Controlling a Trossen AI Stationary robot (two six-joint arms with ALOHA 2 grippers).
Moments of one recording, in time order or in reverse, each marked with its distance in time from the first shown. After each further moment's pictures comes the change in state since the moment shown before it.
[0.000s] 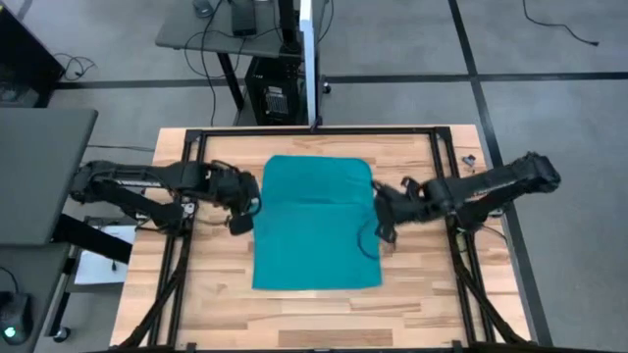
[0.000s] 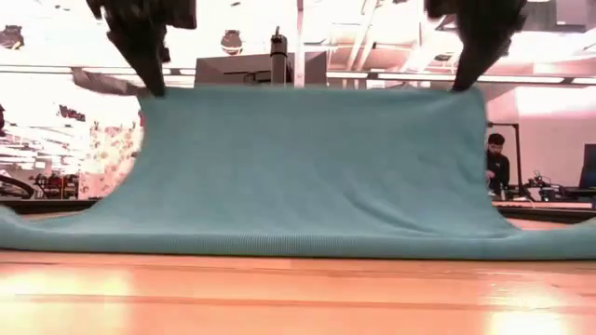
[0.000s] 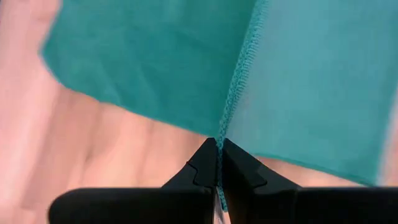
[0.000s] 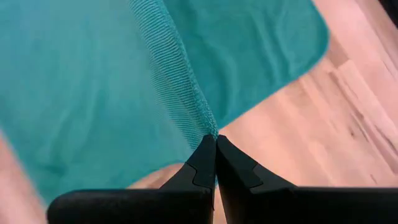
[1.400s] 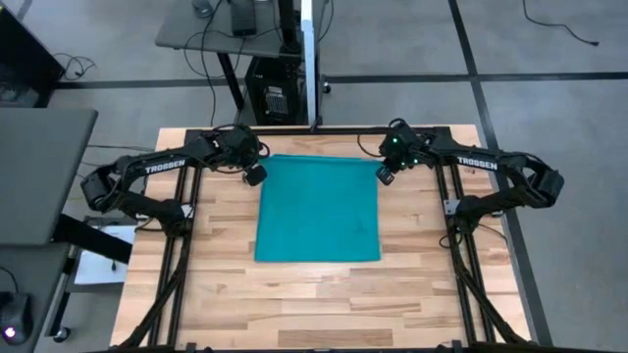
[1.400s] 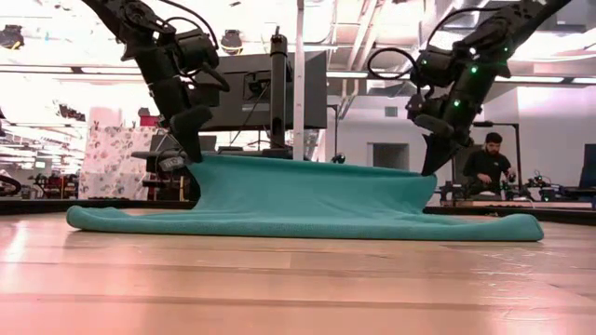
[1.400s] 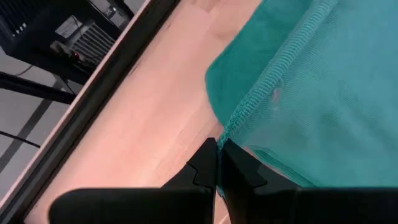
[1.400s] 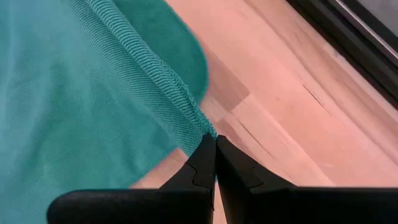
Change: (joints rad) left arm 0.551 0.142 -0.173 0.483 -0.068 0.253; right arm -0.829 -0.009 -0.361 0.592 -0.278 -0.641
